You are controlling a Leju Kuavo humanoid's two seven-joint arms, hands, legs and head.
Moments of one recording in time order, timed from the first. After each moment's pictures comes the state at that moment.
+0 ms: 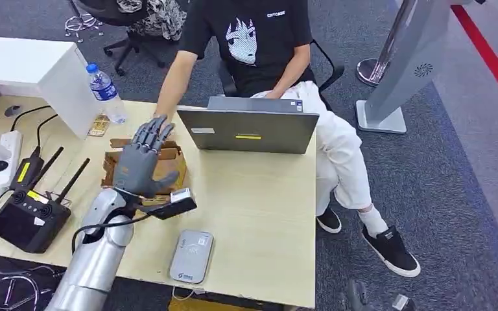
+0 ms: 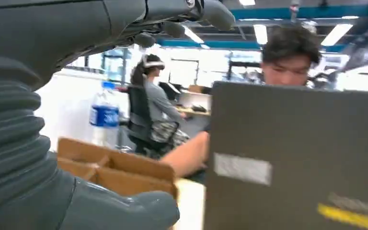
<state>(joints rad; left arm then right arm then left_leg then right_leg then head) -0.31 0.02 -0.12 -1.25 -1.00 0.18 -0.51 -0.24 0.14 -0.74 -0.29 -0.24 0.32 -0.37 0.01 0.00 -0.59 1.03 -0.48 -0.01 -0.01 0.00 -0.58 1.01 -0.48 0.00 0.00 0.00</state>
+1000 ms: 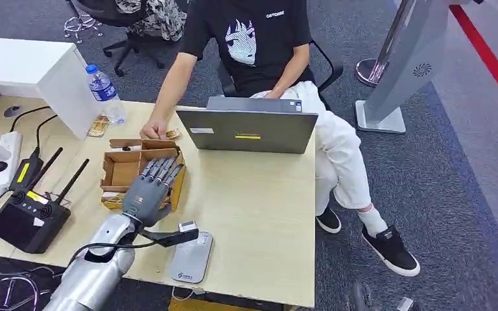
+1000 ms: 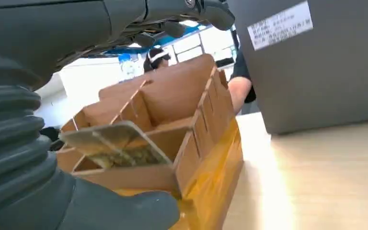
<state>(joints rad) -0.28 0.17 -0.31 -1.05 -1.17 0.30 -0.28 -0.24 0.13 -0.76 -0.29 -0.24 0.32 -0.38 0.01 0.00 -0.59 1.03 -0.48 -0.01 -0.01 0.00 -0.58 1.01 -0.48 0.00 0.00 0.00</state>
